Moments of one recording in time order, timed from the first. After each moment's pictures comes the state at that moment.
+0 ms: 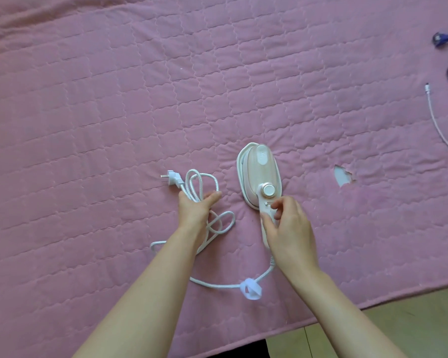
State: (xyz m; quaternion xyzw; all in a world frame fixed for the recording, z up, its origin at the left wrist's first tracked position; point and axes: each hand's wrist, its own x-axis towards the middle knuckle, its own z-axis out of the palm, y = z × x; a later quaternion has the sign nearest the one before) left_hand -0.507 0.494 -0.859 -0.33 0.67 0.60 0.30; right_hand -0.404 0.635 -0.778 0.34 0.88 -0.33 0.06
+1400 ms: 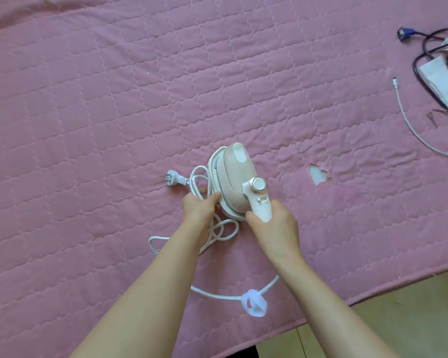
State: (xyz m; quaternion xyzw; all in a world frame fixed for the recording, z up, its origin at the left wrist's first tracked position) left_hand -0.504 0.562 -0.853 -0.27 0.71 0.56 0.32; right_hand -0.413 0.666 -0.785 0.46 0.79 -0.40 0.11
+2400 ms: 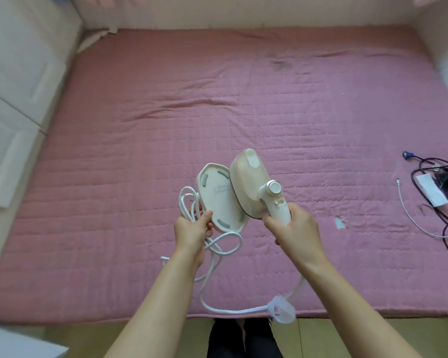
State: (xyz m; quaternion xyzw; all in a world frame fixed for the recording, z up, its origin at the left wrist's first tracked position) left_hand -0.458 0.331 -0.537 -0.35 0.59 0.72 0.15; right_hand -0.411 0.511 -0.470 0.27 0.84 -0.46 0.07
